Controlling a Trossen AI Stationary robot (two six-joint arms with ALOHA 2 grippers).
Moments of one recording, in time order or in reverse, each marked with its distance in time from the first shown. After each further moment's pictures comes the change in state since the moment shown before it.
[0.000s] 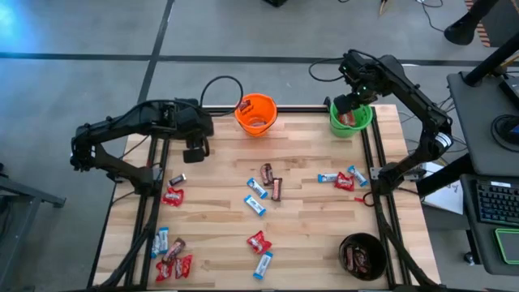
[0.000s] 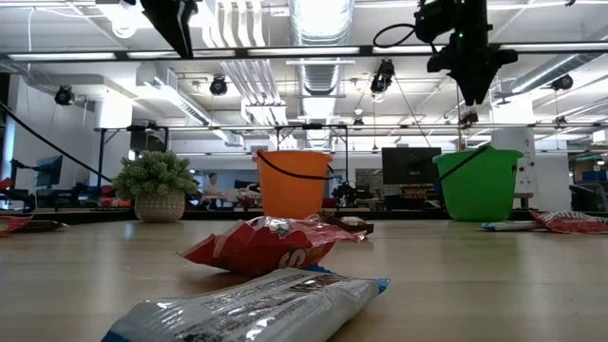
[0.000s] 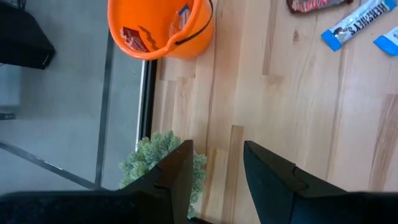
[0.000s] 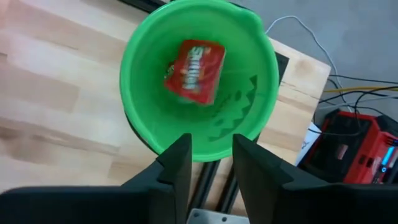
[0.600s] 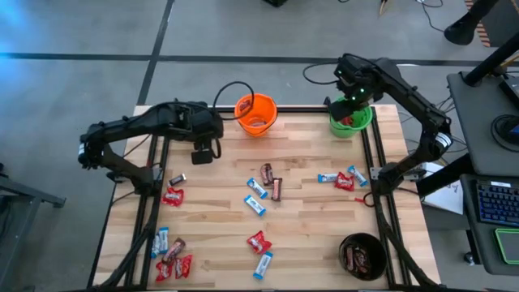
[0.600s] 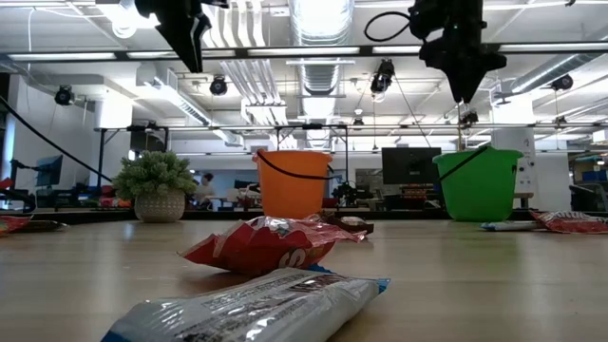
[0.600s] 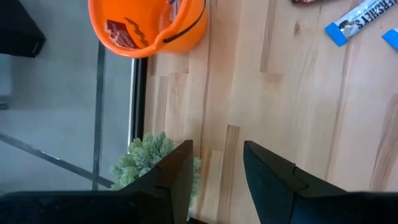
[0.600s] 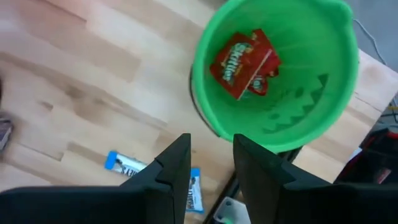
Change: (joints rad) left arm 0.000 0.090 0.000 0.013 0.000 -0.022; right arm 0.070 0.000 0.000 -0.001 -0.185 -0.048
